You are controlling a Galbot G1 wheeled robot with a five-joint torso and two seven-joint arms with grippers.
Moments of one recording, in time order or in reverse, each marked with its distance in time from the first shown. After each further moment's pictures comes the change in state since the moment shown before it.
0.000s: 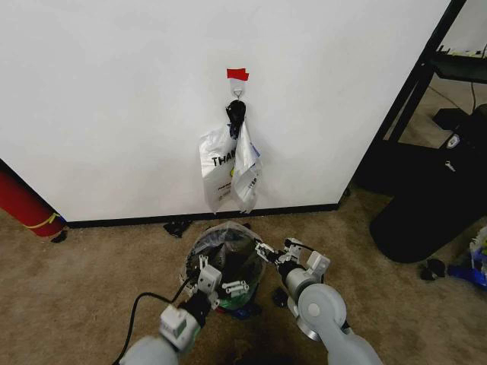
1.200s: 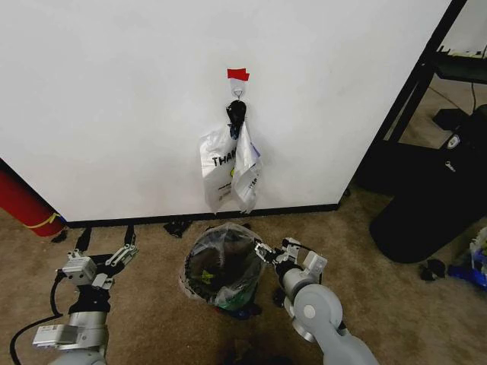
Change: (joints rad) left arm 0.505 -0.314 -0.796 -0.106 -0.049 -0.318 0.081; right arm -0.018 -0.010 -0.016 0.030 -0.031 0.010 0.014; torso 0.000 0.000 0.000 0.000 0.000
